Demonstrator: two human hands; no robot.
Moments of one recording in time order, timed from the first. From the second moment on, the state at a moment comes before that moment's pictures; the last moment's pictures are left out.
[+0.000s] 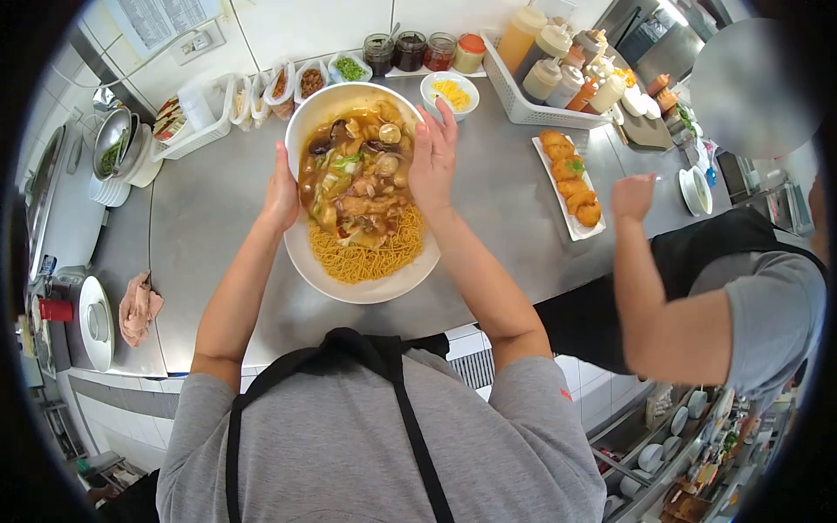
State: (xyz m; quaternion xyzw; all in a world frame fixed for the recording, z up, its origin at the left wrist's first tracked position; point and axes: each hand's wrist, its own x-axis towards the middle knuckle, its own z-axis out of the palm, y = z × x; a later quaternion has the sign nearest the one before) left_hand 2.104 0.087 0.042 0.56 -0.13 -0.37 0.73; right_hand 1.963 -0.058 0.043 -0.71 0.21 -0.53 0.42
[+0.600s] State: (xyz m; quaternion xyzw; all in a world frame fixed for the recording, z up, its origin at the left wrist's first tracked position) left_hand 2.117 0.098 0.032 0.71 -0.45 -0.19 0.50; right_hand 1.948 -0.056 0.047 -0.71 0.17 -0.58 0.36
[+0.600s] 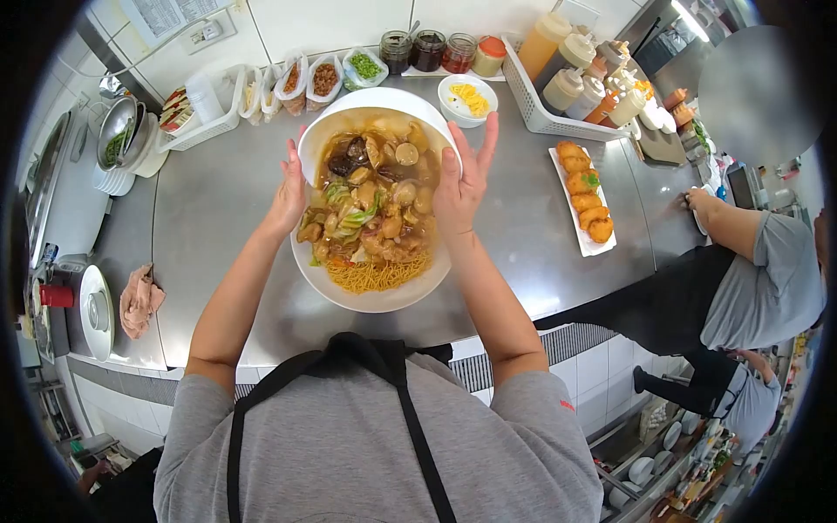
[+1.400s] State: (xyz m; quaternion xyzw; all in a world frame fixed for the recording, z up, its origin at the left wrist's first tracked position) left_hand 2.103 0.102 0.044 0.54 -0.50 -0.18 0.65; right_hand 1.937 -0.047 0.071 -0.72 0.05 -0.61 0.34
